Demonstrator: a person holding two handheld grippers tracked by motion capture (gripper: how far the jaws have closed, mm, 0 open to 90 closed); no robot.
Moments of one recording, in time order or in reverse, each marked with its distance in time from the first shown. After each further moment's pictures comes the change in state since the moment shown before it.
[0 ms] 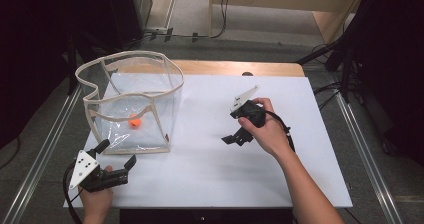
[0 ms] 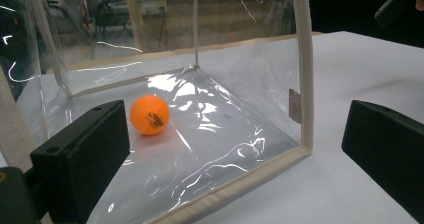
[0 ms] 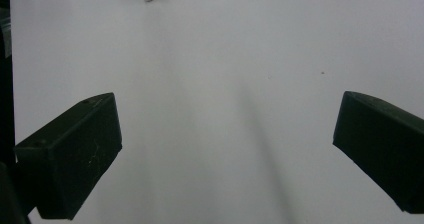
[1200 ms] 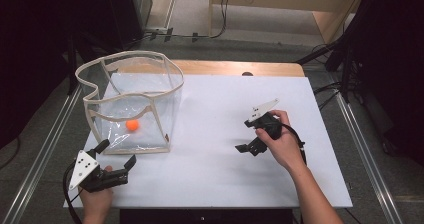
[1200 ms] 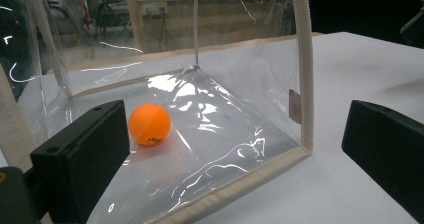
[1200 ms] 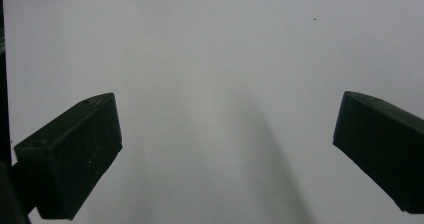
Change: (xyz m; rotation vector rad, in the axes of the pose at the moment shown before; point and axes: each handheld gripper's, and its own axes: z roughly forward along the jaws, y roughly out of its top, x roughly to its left) left arm 0.000 0.000 0.000 0.000 0.002 0.003; right arm 0.003 -0.054 -0.010 -0.061 -0.023 0.066
